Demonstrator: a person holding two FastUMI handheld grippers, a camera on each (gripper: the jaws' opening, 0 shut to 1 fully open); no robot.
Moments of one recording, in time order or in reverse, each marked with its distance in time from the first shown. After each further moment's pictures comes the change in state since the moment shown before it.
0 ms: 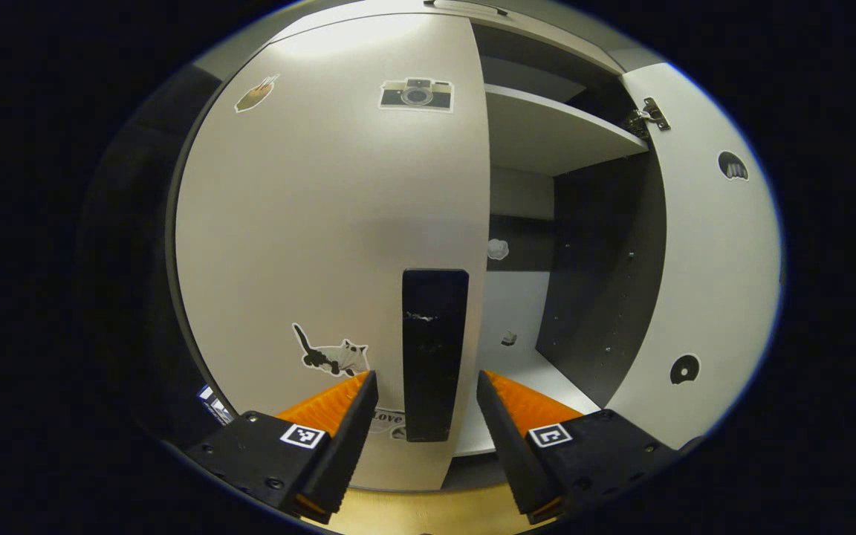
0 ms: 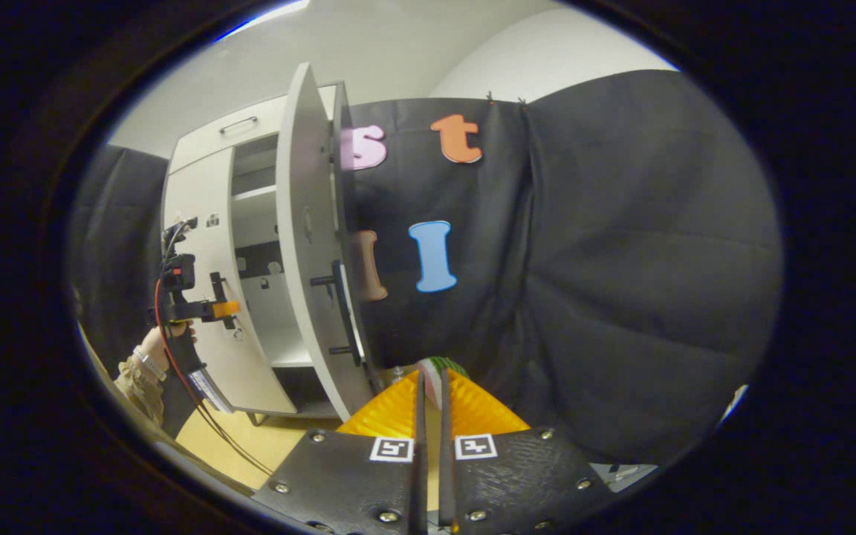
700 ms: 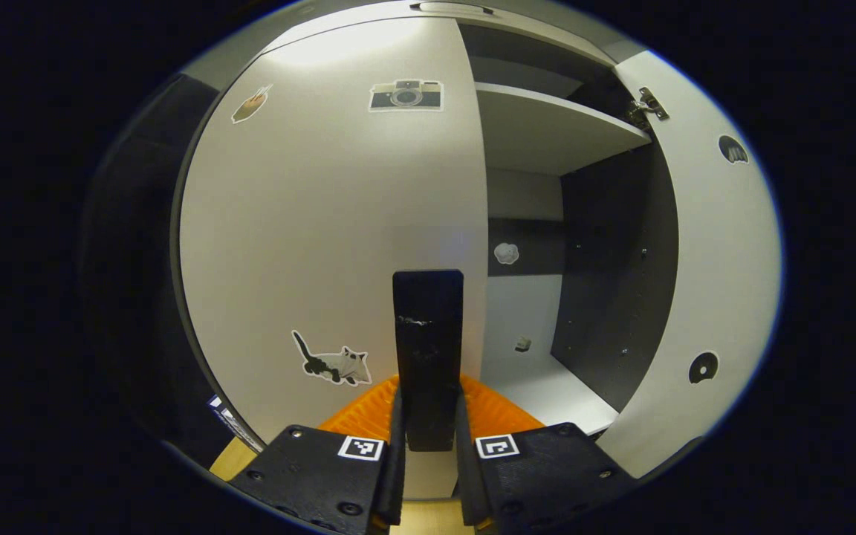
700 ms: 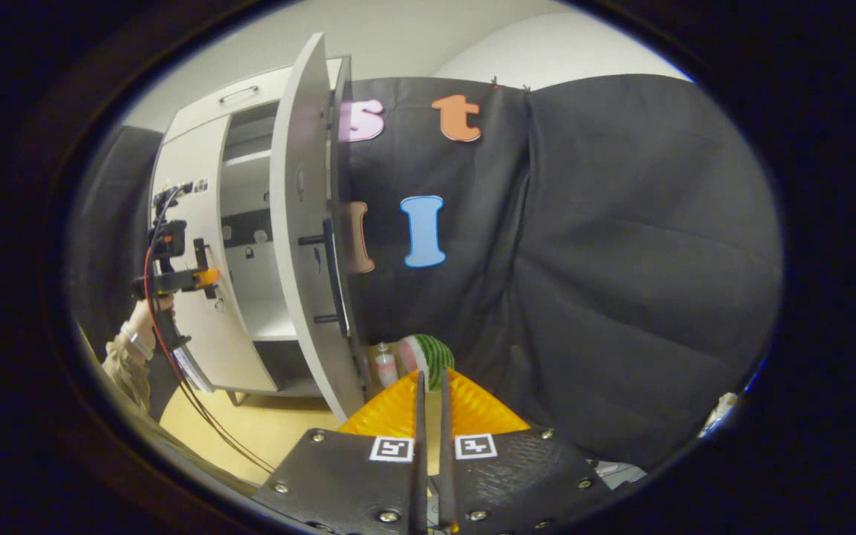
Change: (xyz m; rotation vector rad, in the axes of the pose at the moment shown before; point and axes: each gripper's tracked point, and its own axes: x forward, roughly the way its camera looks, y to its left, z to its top) left arm 0.003 -0.004 -0.001 0.016 -0.025 0.014; right arm 0.012 0.009 -0.031 -0.119 0.096 -0.030
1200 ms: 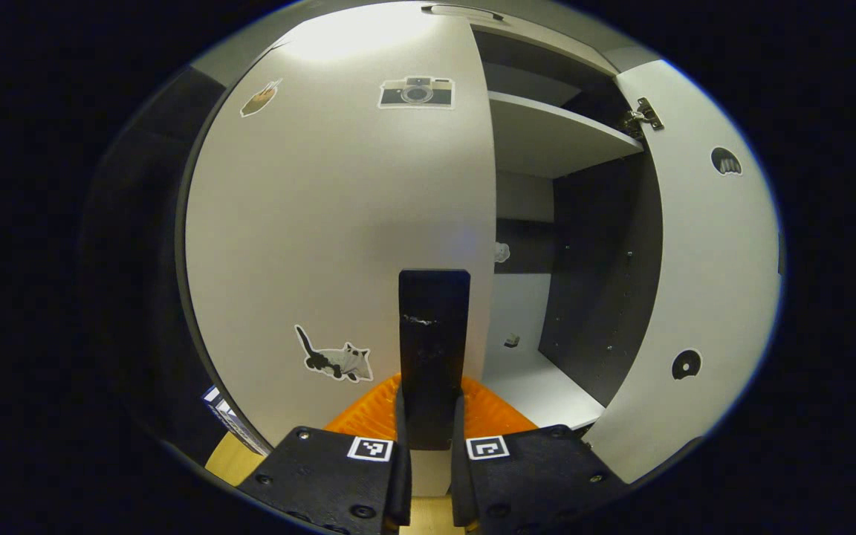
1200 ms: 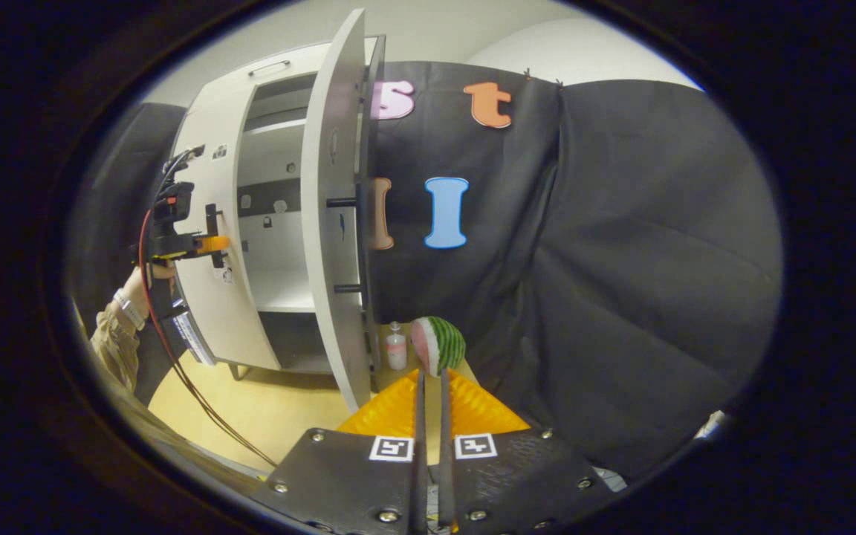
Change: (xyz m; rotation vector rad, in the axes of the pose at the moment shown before) left arm -0.016 0.001 -0.003 -0.021 0.015 -0.046; right arm 0.018 0.025 -0.009 -0.063 0.046 0.072
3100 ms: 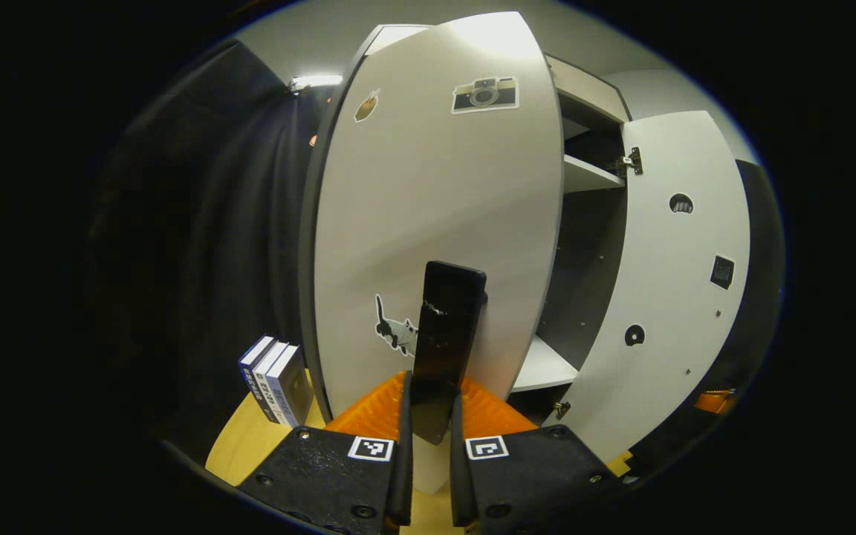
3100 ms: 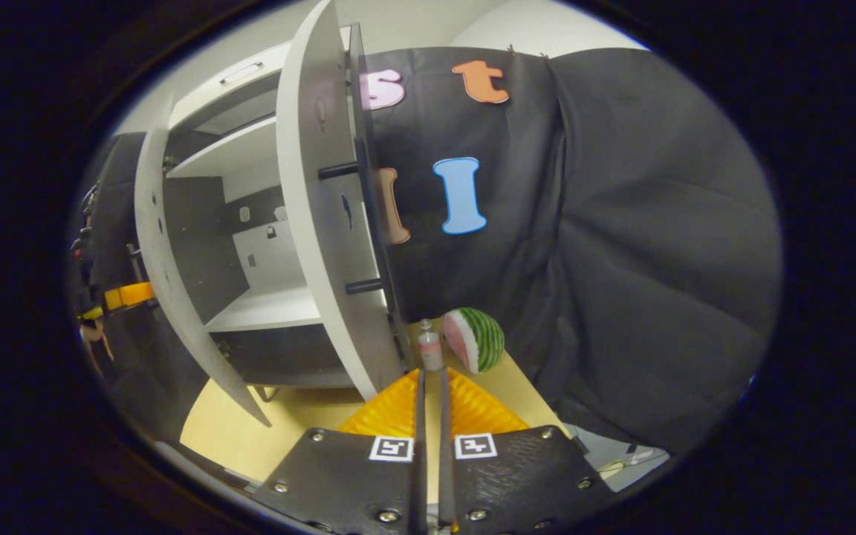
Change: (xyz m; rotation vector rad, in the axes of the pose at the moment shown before) left arm -0.030 0.034 -0.007 -0.092 0.045 -0.019; right arm 0.049 0.044 -0.022 0.140 0.047 0.054
